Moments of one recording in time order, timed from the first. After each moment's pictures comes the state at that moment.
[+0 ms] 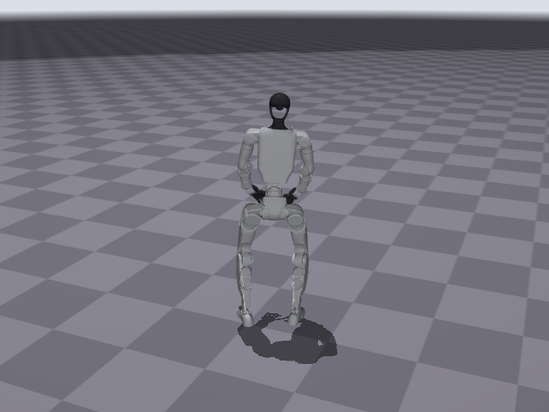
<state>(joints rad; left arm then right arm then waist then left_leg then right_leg) -0.45 0.20 -0.93 1.21 0.53 -0.49 0.33 -0.43 -0.25 0.96 1.16 -0.44 -0.48 -0.04 -0.04 0.05 -0.18 -0.64 0.16 0.15 0.97 -0.71 -0.18 -0.61 -0.26 -0.27 1.06 -0.75 0.21</state>
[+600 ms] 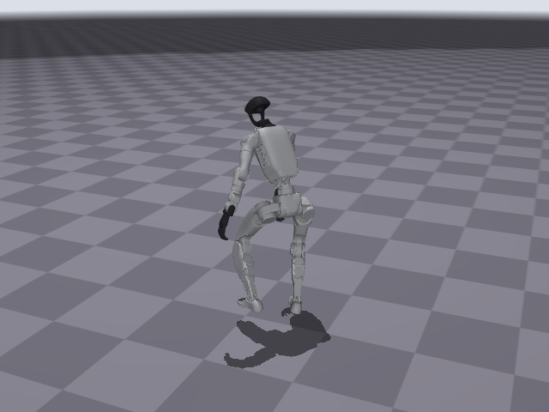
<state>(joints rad) -0.16 0.55 -0.21 1.37 -0.03 -0.29 -0.01 -0.66 -0.43 1.02 1.18 -0.42 -0.33 0.37 0.32 -0.05 0.26 -0.93 0.24 -0.05 1.36 -0.59 -0.26 -0.66 -0.17 -0.43 1.14 -0.72 0.12</state>
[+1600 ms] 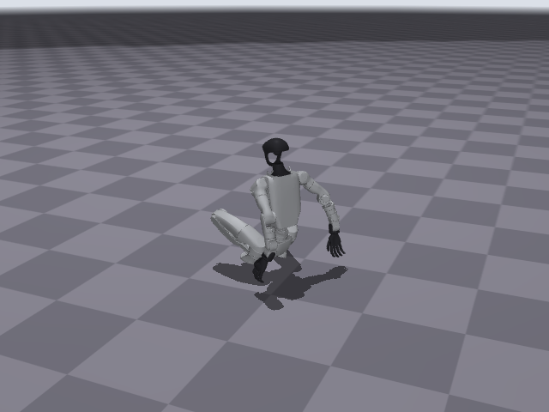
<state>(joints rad) 0.76 0.34 -0.47 0.90 -0.23 -0.55 0.49 0.31 -0.76 1.04 1.11 -0.28 -0.40 0.06 -0.14 0.01 0.52 -1.57 0.15 0.31 2.88 -0.87 0.17 -1.57 -0.55 0.02 2.76 -0.60 0.13</state>
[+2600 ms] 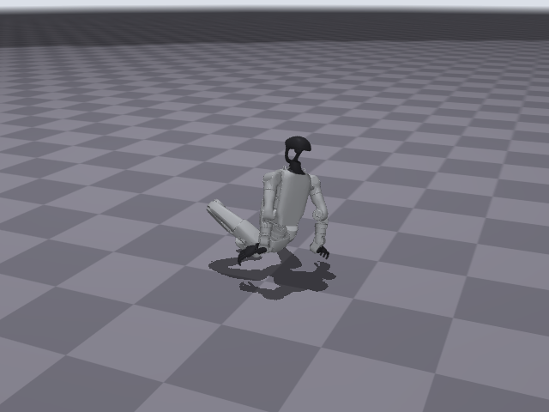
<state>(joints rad) 0.39 0.25 -0.82 1.21 0.06 -0.58 1.04 0.61 -0.20 0.48 1.11 -0.01 -0.48 -1.45 -0.12 0.27 0.52 -1.57 0.37 0.52 2.50 -0.58 0.12 -1.57 -0.38 -0.21 2.32 -0.54 0.25</state>
